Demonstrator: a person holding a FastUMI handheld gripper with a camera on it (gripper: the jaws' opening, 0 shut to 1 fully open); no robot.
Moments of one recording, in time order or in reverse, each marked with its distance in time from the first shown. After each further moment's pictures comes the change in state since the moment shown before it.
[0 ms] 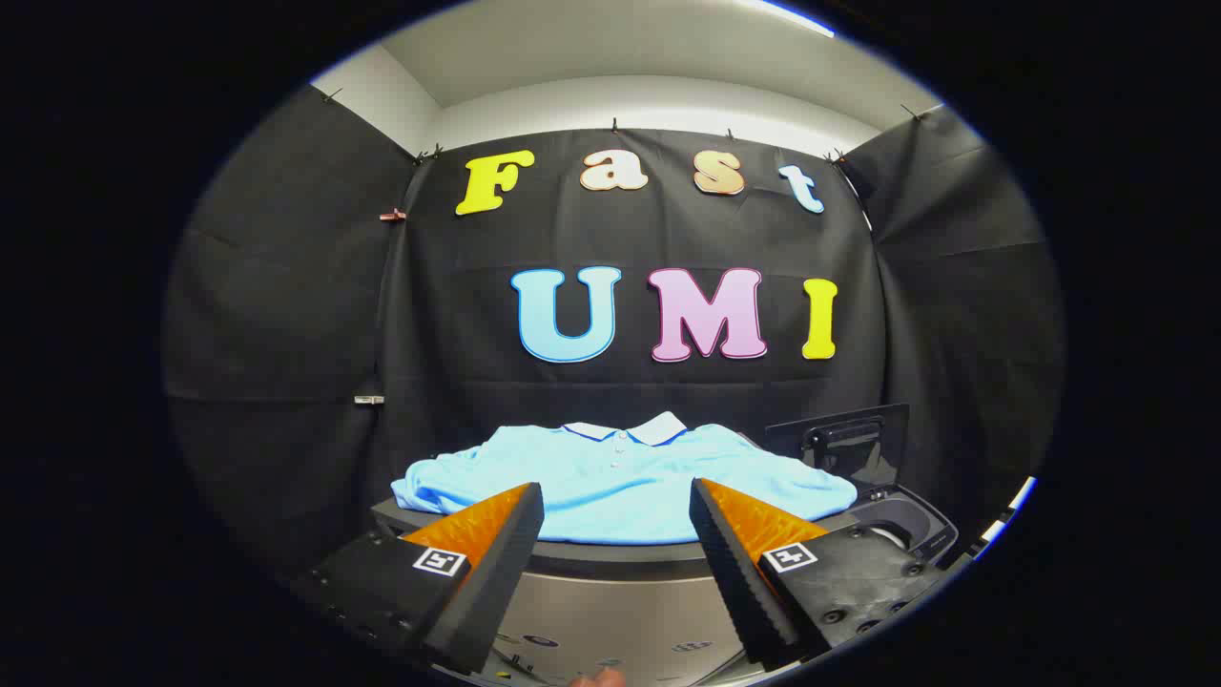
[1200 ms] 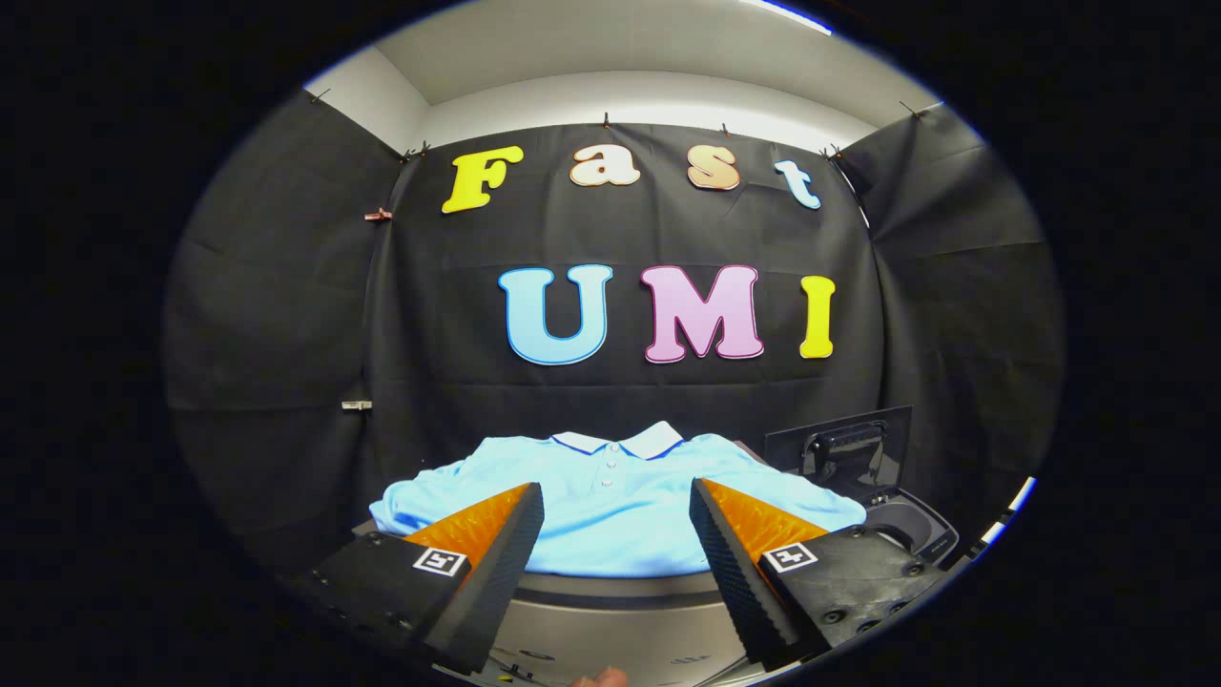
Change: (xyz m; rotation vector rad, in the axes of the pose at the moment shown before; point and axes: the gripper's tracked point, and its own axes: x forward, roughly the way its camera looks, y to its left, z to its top) arm 0.040 -0.009 0.021 0.015 0.009 -0.032
